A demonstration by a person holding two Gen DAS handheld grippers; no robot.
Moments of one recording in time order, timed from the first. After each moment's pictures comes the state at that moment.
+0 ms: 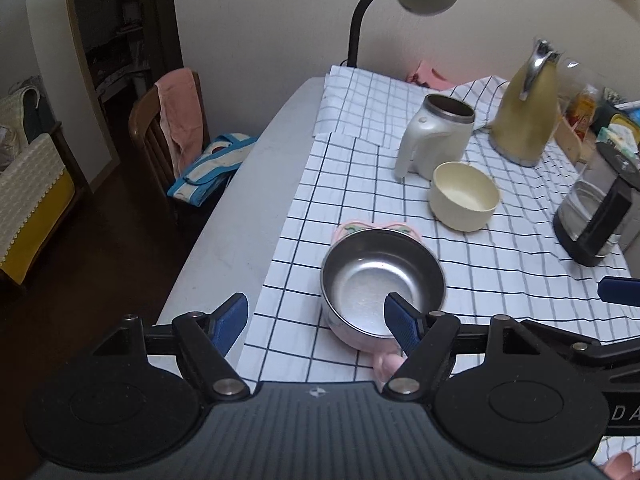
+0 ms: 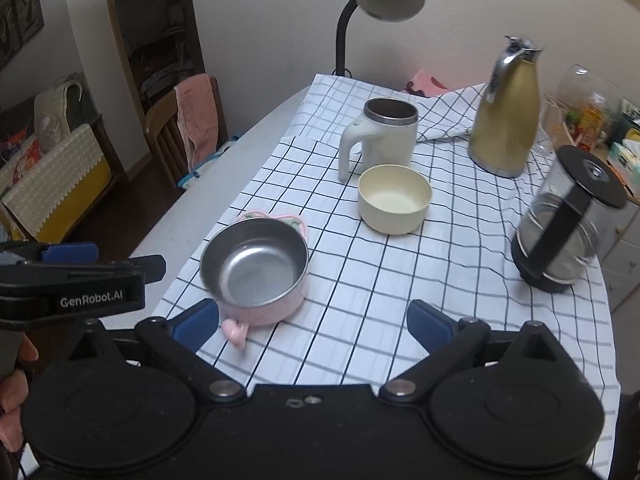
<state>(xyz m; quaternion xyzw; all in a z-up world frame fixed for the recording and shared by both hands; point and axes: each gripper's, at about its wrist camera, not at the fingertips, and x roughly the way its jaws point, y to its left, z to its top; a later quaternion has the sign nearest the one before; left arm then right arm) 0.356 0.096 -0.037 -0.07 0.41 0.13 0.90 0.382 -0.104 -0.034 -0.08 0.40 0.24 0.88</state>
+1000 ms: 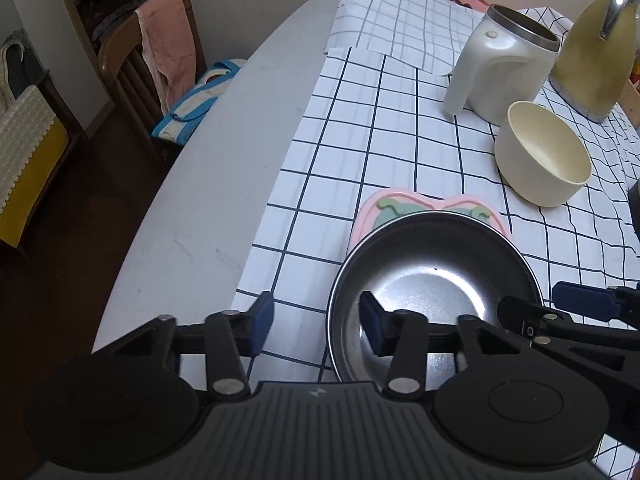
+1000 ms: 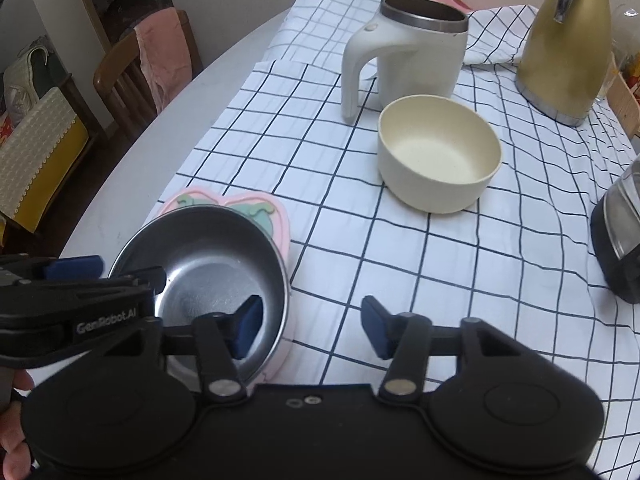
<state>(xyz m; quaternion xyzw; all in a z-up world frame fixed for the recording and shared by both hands) 0.465 0.124 -0.129 -0.08 0.51 0.15 0.85 0.500 -0.044 -0.131 -0.08 0.49 0.22 0.84</state>
